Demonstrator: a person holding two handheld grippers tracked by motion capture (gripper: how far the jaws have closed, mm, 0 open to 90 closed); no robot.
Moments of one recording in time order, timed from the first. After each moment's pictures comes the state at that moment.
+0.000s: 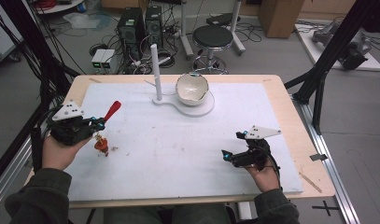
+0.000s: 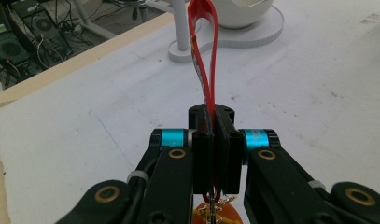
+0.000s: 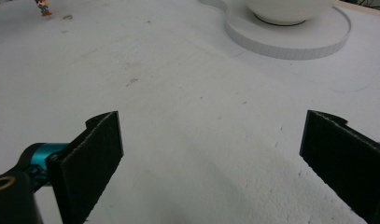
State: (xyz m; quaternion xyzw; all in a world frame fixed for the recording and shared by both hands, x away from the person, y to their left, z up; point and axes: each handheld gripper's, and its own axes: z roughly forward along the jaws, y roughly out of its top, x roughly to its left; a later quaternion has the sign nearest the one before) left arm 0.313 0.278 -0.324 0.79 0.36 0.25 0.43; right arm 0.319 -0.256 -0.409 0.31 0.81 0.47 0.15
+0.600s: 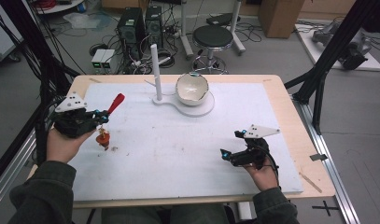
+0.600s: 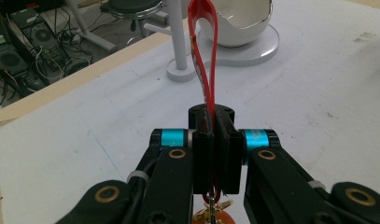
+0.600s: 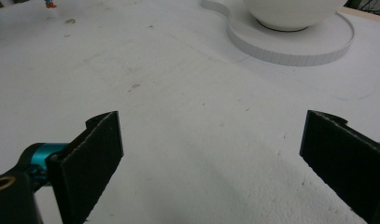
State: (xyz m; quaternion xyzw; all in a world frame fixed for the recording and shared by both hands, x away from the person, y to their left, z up) left arm 0.327 0.268 -0.311 0.79 0.36 0.25 0.44; right arm 0.321 -0.252 -0.407 0.31 0.81 0.48 0.15
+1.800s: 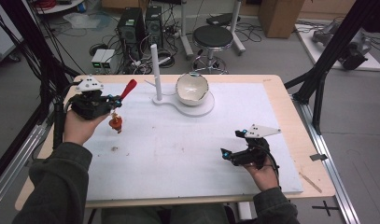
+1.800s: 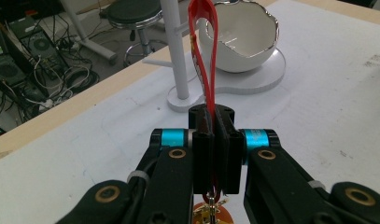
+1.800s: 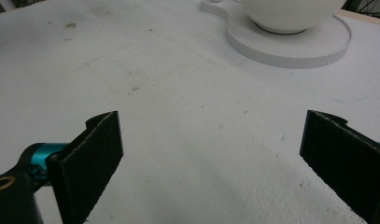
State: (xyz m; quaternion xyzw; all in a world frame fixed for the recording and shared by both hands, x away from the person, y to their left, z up) left arm 0.370 0.237 -0.293 0.79 0.36 0.25 0.44; right arm 0.321 -0.254 -0.407 0.31 0.81 0.48 0.15
